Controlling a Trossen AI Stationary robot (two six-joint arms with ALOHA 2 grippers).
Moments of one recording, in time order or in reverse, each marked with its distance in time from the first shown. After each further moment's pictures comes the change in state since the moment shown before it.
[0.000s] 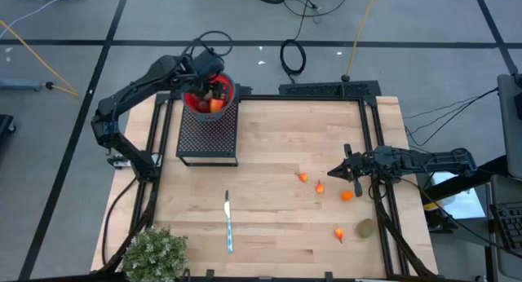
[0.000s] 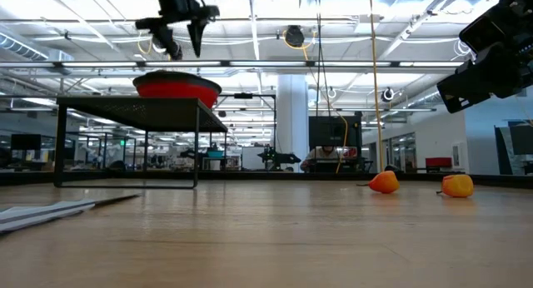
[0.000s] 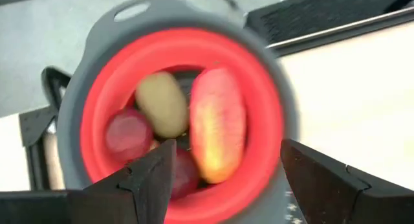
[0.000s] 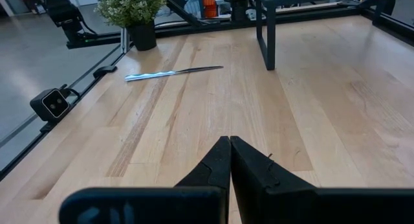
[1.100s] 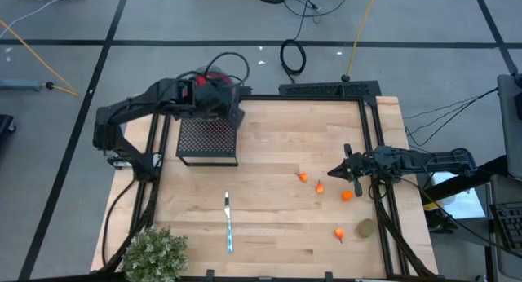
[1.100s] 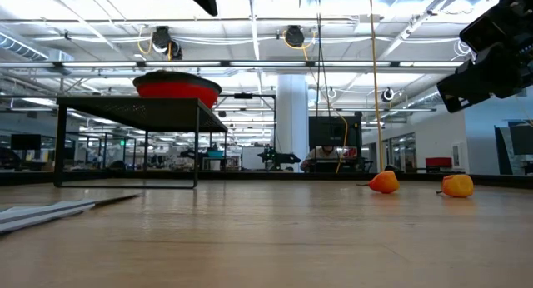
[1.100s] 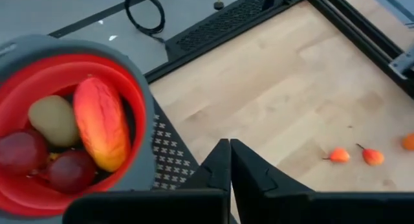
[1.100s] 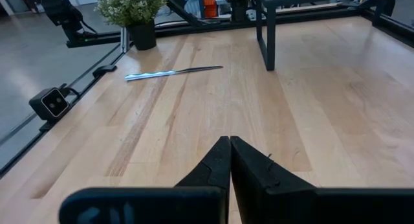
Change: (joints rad) left arm -0.373 -0.001 0.097 0.065 -0.087 -0.006; right arm 0.000 0.000 0.000 0.000 0.000 -0.010
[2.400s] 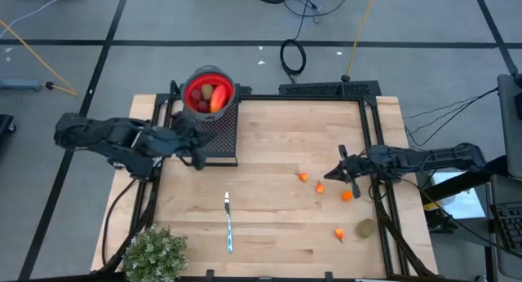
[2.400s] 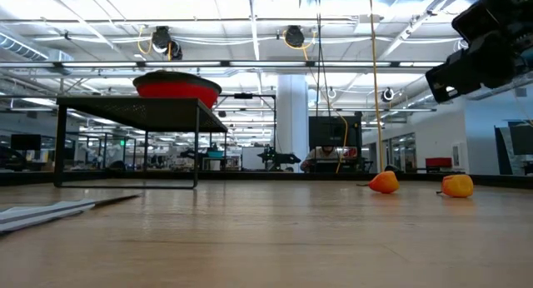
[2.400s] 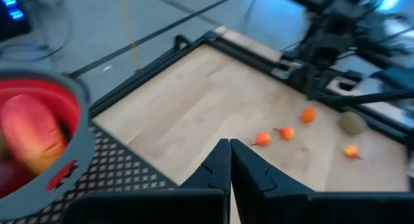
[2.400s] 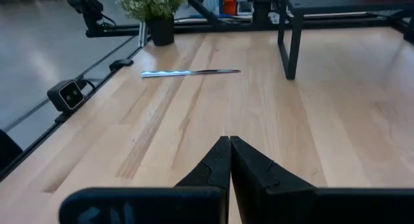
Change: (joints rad) left arm -0.413 -0.525 -0.643 0.489 -0.196 0.104; right arm 0.000 0.226 0.052 0.165 -0.074 -0.058
